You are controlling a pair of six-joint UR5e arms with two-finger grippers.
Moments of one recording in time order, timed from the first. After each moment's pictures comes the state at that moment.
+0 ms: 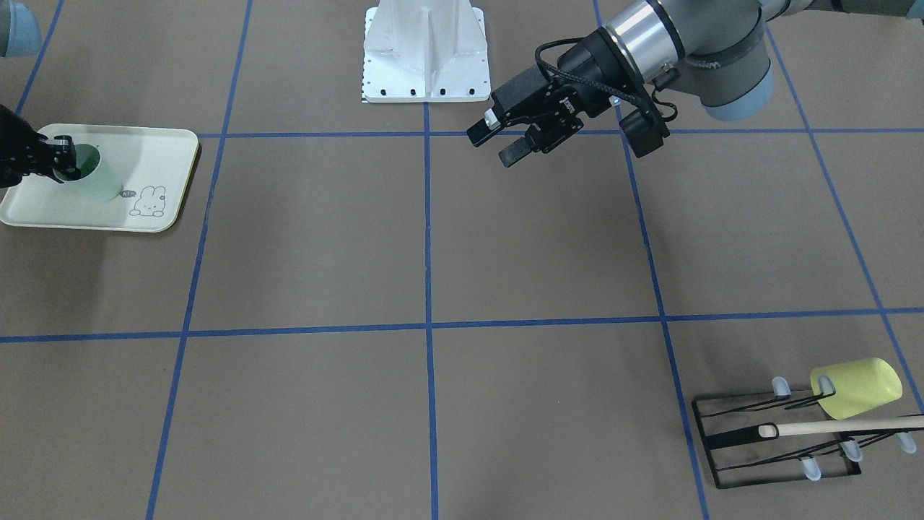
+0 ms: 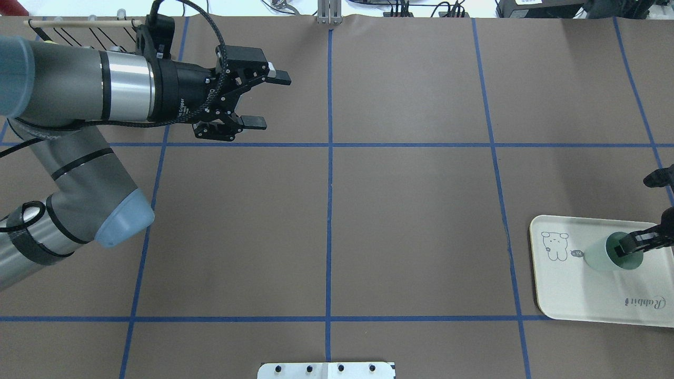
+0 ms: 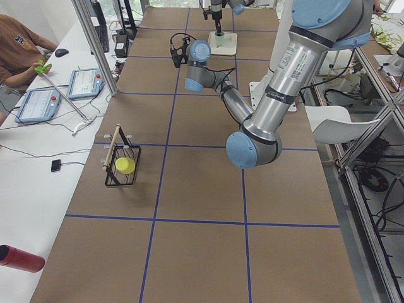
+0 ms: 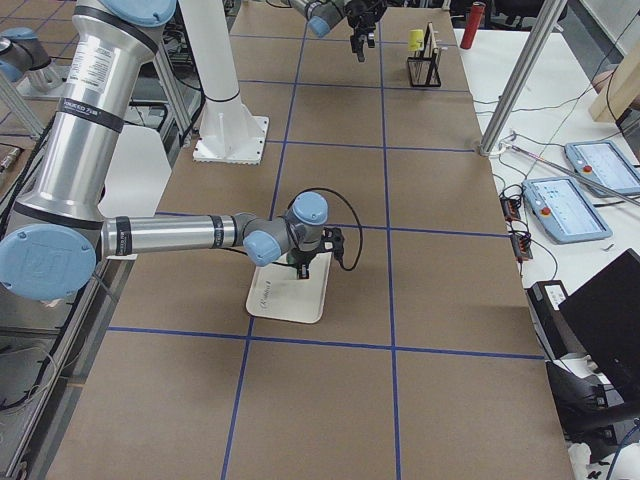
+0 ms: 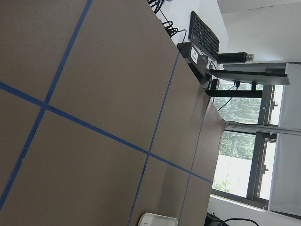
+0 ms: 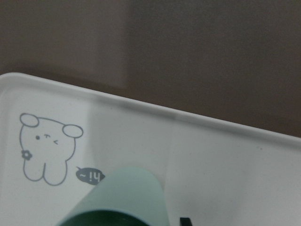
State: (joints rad) left arm -0.78 -2.08 -1.79 -2.62 -2.04 -2.00; right arm 0.96 -1.90 1.89 -1.08 2.30 0.61
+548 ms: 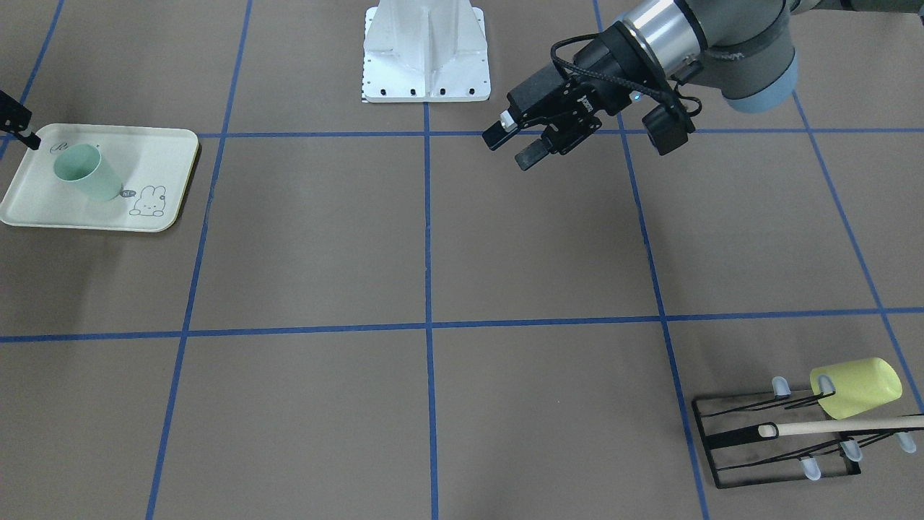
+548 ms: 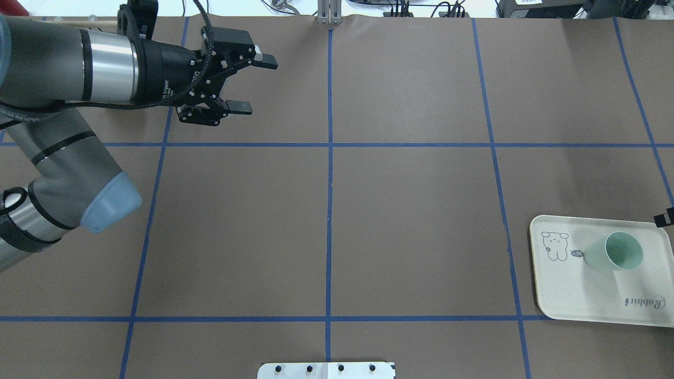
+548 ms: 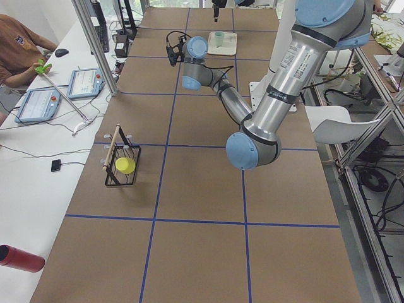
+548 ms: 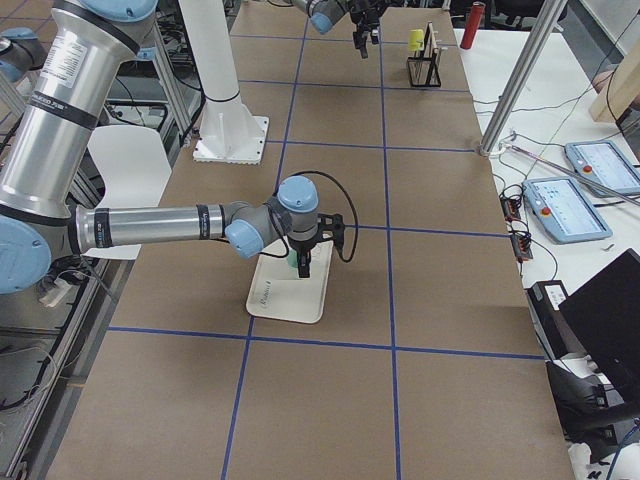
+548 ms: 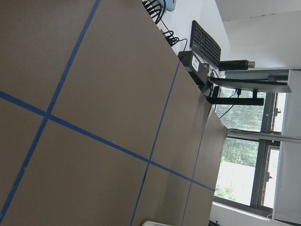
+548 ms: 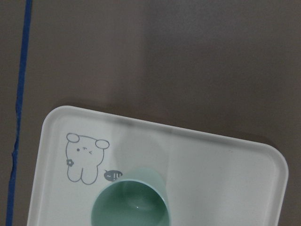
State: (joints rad) left arm -0.85 -2.07 -1.81 -2.54 -2.09 -1.92; right arm 1.22 -1.96 2.01 -1.08 2.34 0.60
